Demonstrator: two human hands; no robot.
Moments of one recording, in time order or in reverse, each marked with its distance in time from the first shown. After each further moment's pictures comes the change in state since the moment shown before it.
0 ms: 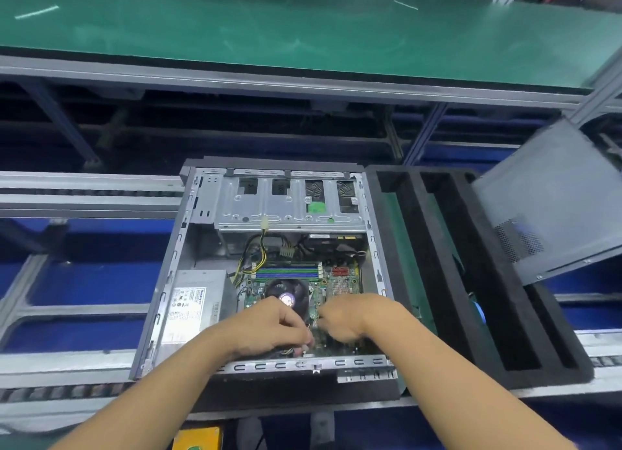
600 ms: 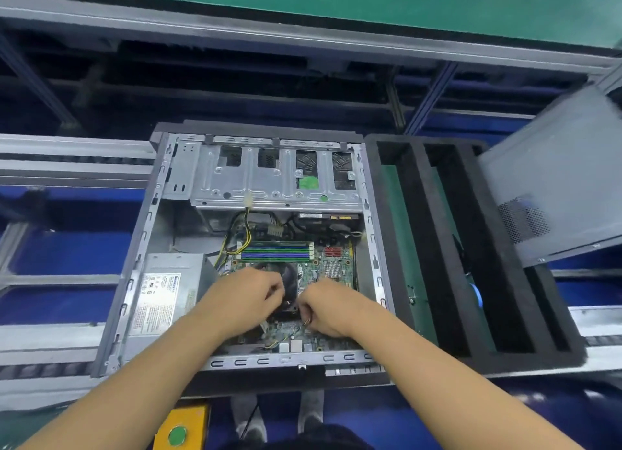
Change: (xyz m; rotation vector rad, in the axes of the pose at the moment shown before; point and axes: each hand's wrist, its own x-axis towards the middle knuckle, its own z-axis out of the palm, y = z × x) left_hand 0.025 -0.006 -0.007 0.622 0.331 -0.069; right_hand 0.025 0.005 0.019 0.028 0.170 -0.127
